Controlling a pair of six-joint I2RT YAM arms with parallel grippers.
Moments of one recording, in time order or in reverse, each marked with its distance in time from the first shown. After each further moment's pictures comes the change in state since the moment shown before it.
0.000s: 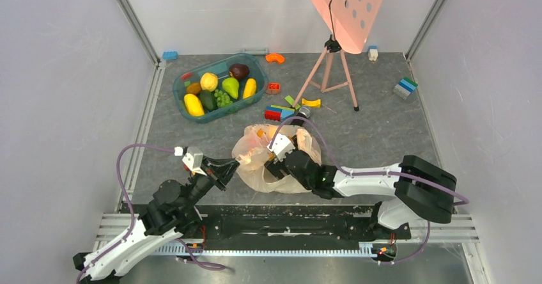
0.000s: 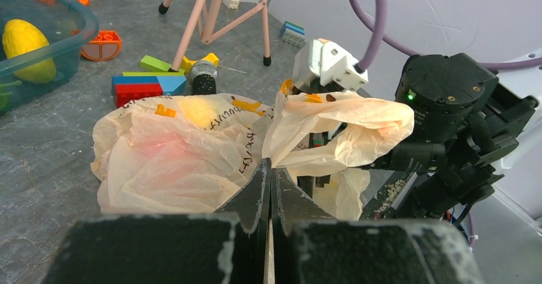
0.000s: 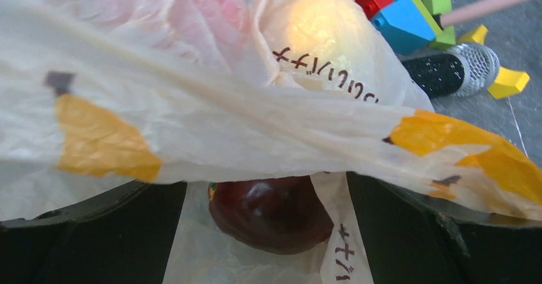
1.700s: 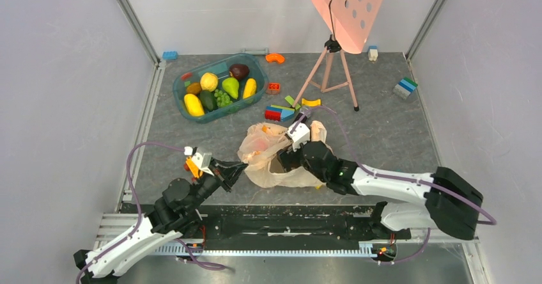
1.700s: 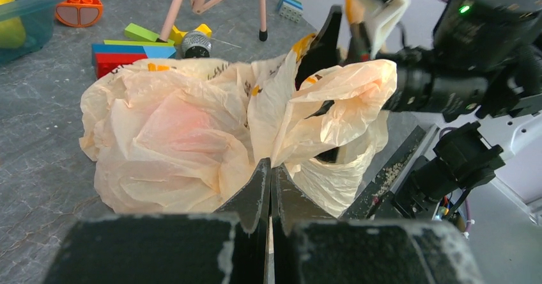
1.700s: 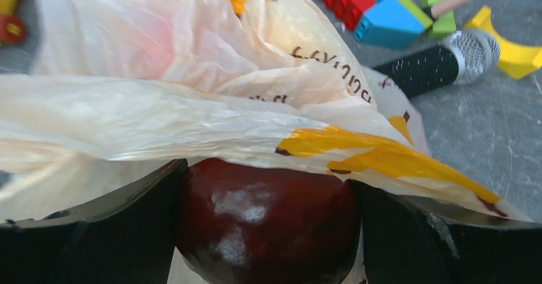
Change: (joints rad) left arm 0.000 0.036 -0.071 0.053 0.029 -0.045; right arm -0.122 -0.164 -0.028 -0.101 -0.137 0.162
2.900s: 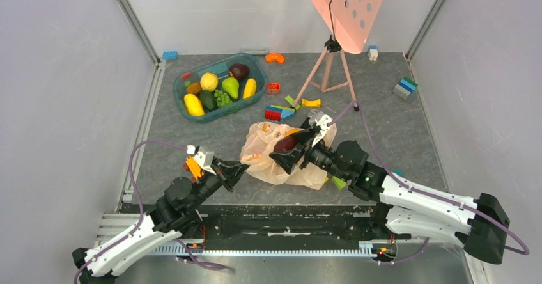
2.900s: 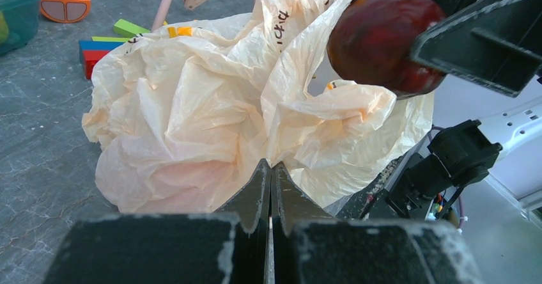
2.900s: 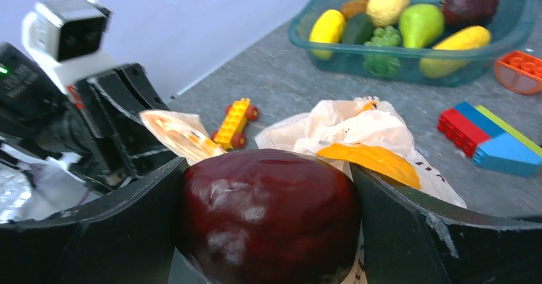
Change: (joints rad) left arm 0.000 0.063 0.000 0.047 0.023 -0.014; right arm -0.002 -0.363 -0.009 0.113 -0.314 0.177
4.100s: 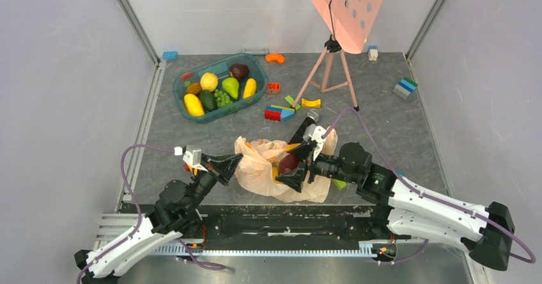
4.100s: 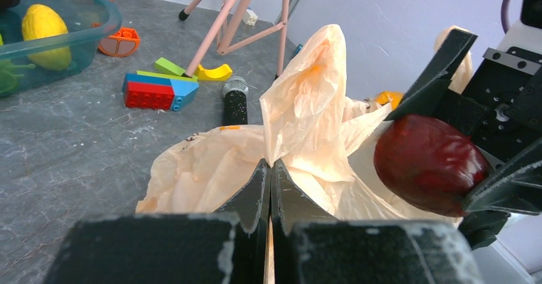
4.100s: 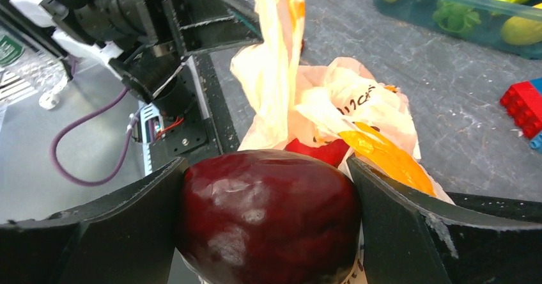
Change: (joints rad) left arm 0.000 -0.053 -0.012 0.066 -0.158 -0.028; right arm -0.002 -0.072 0.025 -0.214 -0.260 -0.079
